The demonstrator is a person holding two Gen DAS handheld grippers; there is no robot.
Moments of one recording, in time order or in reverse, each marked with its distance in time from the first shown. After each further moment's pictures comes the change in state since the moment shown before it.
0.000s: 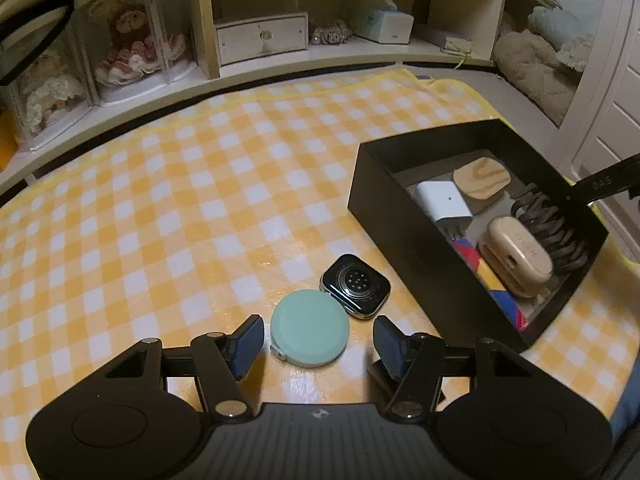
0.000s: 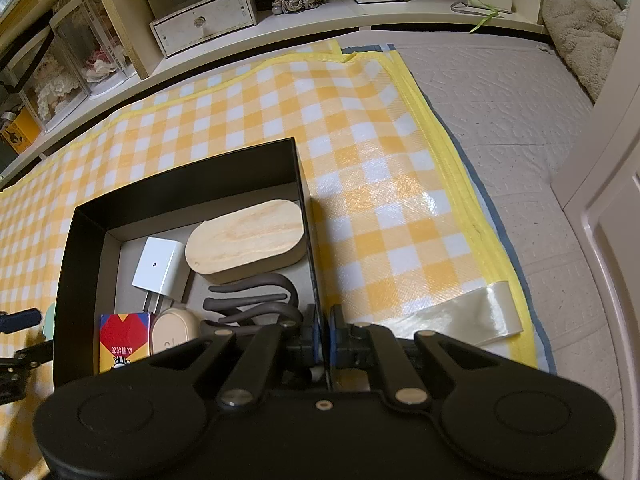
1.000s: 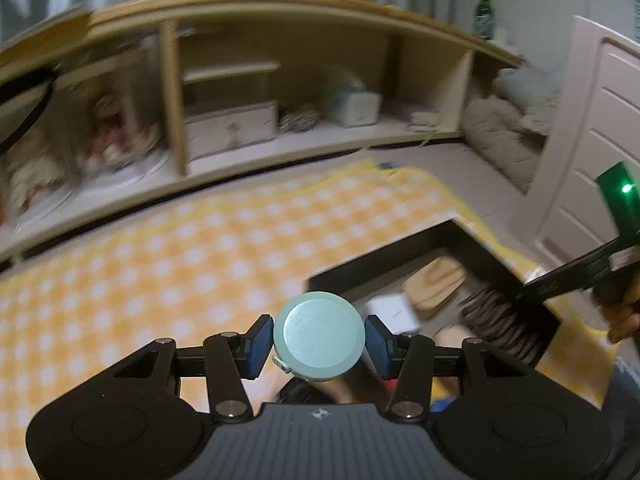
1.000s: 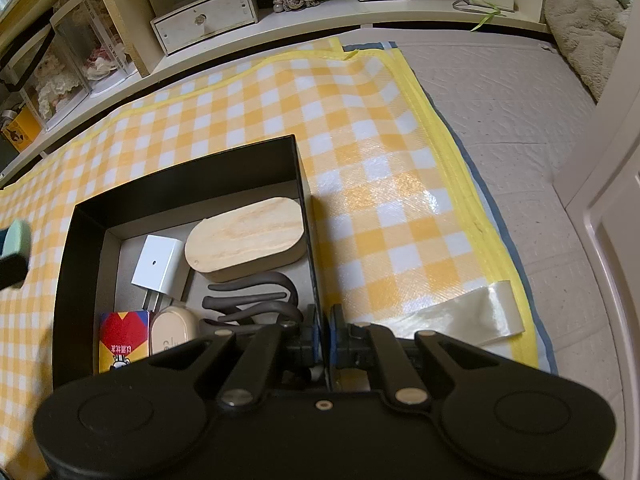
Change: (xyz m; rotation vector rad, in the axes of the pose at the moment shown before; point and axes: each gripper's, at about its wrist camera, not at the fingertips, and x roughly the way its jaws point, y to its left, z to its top) left arm -0.033 -0.030 0.056 0.036 -0.219 -0.069; right arm 0.002 0.000 0.000 -0.002 0.006 0.003
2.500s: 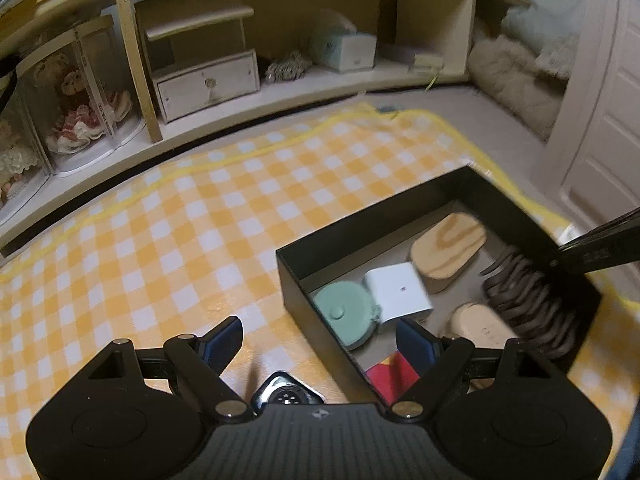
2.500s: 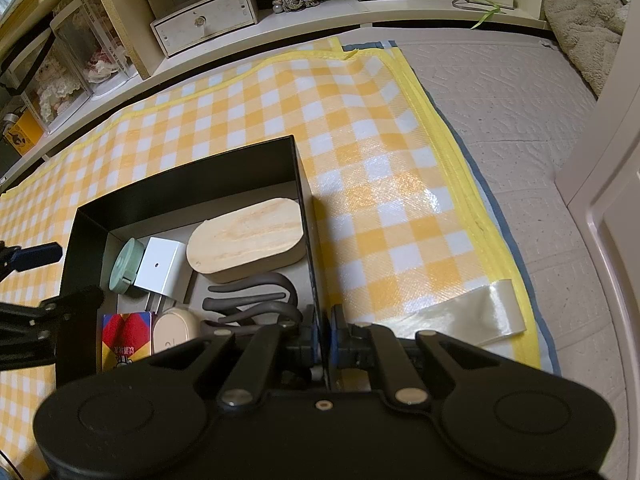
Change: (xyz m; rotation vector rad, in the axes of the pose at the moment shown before) left arm 0.063 -0.020 -0.005 0.055 0.164 0.068; right arm -0.001 -0.002 0.000 0.011 0.000 0.016
